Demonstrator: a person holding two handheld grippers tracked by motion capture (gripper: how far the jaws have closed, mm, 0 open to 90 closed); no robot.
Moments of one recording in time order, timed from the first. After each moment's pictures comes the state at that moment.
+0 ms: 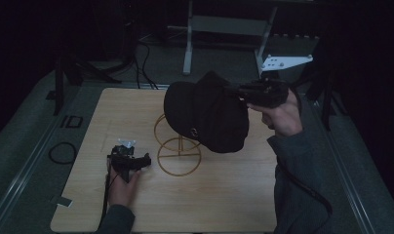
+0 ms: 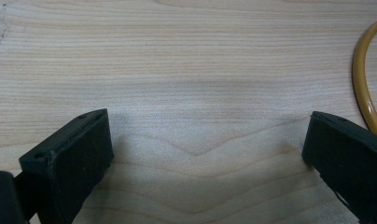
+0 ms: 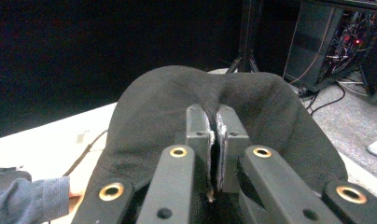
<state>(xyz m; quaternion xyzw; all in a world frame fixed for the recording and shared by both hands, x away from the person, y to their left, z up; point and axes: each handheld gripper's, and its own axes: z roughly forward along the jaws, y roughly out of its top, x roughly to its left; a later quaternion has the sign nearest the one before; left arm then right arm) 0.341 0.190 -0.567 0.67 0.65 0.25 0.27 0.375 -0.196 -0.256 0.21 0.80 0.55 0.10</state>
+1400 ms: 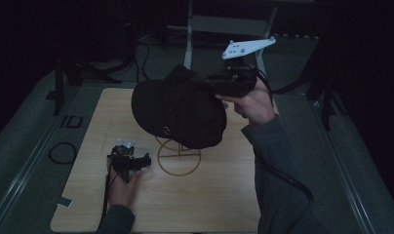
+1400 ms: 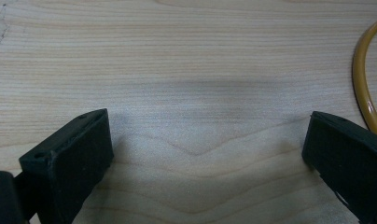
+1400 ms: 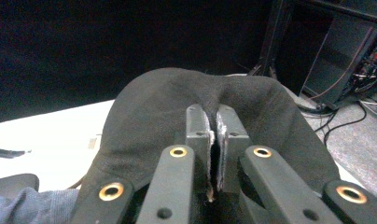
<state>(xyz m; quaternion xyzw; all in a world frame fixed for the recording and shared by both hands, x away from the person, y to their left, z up) 0.341 0.190 -0.567 0.67 0.65 0.25 0.27 0.376 -0.117 -0.230 0.15 0.83 0.53 0.10</state>
